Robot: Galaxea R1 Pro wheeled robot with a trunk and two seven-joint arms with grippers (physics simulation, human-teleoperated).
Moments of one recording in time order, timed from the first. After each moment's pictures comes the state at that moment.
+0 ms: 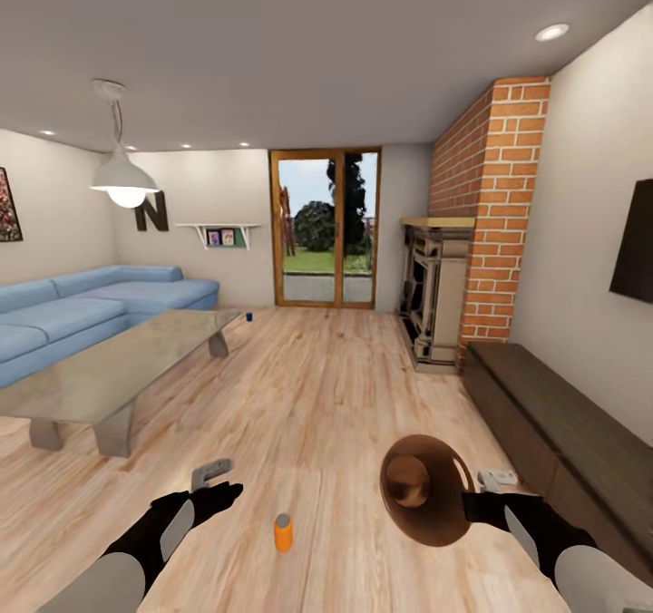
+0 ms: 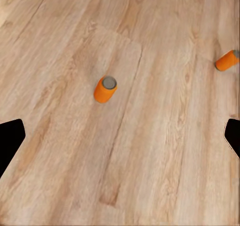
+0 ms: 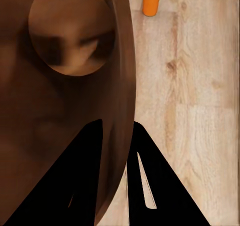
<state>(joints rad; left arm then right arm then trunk) -0.62 0.04 0.11 -0.38 0.25 0.30 -0.07 -0.66 -0.20 -0.09 -0.30 0.04 0.28 0.25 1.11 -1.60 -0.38</state>
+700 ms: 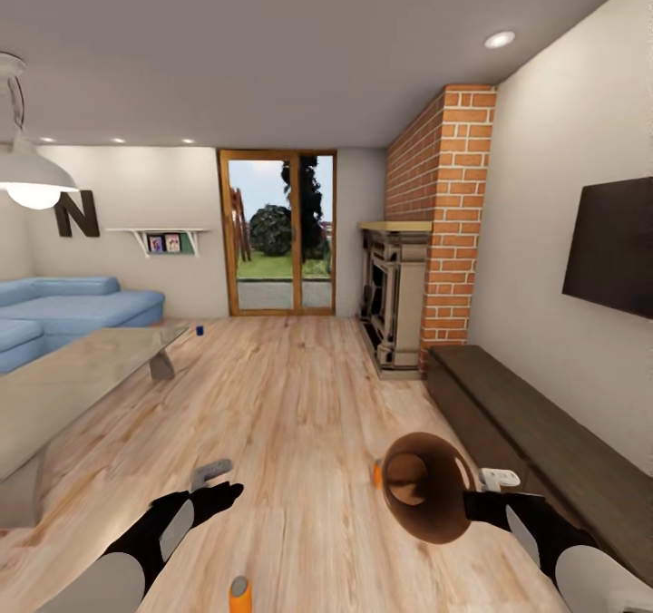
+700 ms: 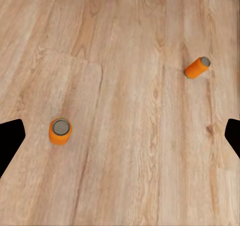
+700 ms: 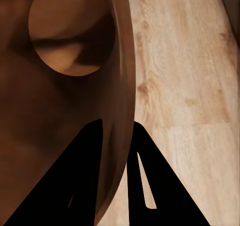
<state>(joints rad) -0.62 0.04 0.11 -0.38 0.26 0.30 -0.08 -0.66 -0.20 -0.12 -0.30 0.04 0.28 0.25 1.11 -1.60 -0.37</state>
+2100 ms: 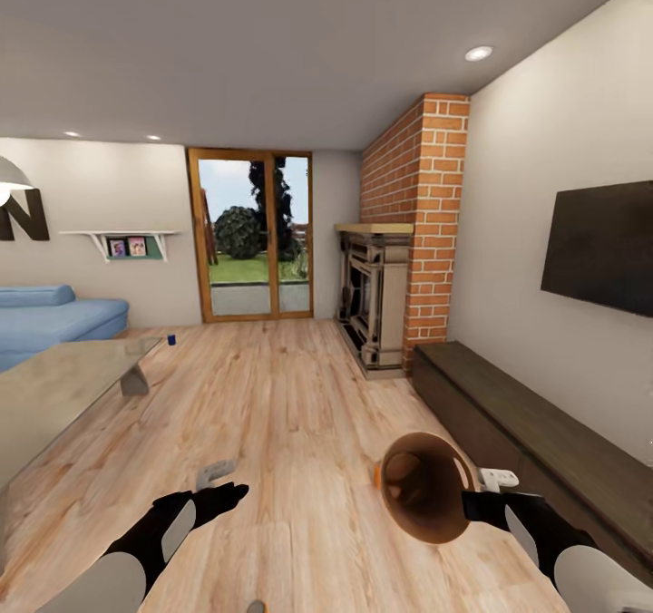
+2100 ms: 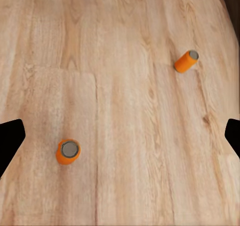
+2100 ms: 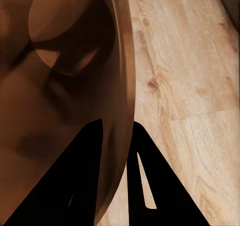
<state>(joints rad) -0.62 0.04 0.08 -0.37 0.25 0.31 -0.12 -0.66 -0.19 -0.12 -0.29 0.04 0.28 0.25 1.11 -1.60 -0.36</state>
